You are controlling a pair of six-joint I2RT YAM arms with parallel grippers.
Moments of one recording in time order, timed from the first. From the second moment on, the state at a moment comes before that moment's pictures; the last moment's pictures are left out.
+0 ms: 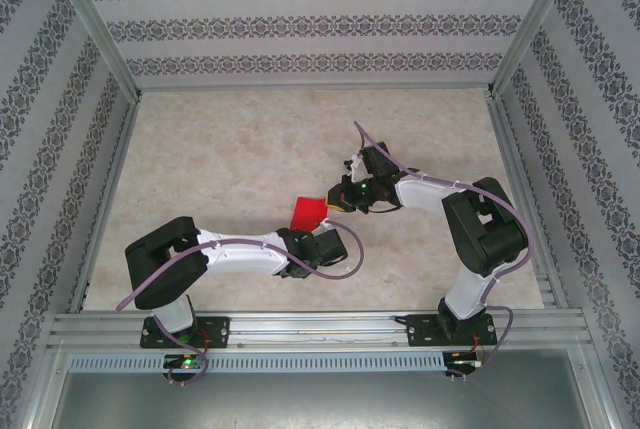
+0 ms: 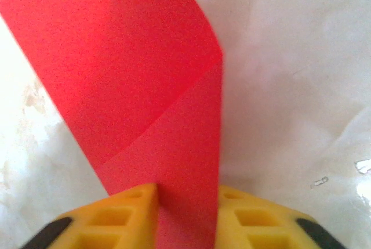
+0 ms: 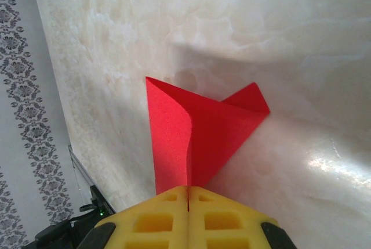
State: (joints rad) left arm -1.11 1.70 0.93 -0.55 -0.51 -0.21; right arm 0.45 1.76 0.94 -0.14 -0.72 0.78
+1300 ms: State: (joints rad) left arm -0.81 1.60 0.93 -0.42 0.24 -0.35; right arm 0.25 1.13 0.48 -0.23 -0.45 0.69
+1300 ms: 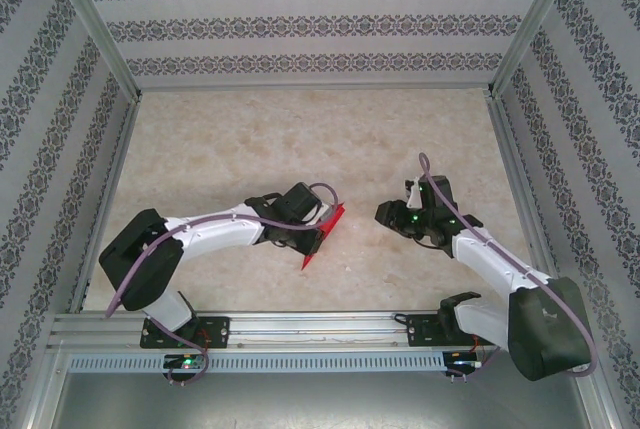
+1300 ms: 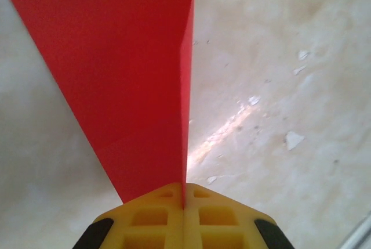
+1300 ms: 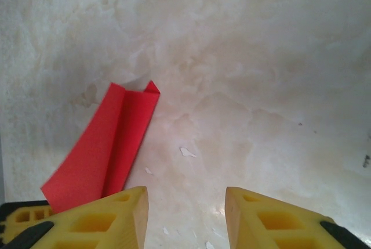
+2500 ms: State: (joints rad) left arm -0.63 1.69 0.65 0.22 0.70 -0.78; right arm 0.62 1.35 0.38 0.25 -0.22 0.95
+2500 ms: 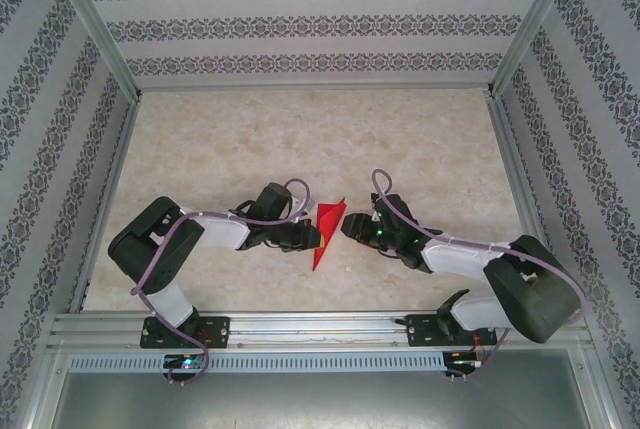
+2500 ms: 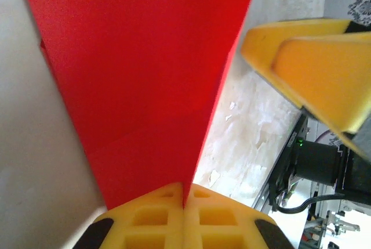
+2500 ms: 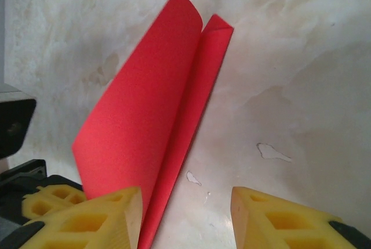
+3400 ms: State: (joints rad) left arm -0.62 1.72 0.63 0.31 0.72 -0.84; right arm 0.69 1.55 0.47 0.40 -0.17 0.99
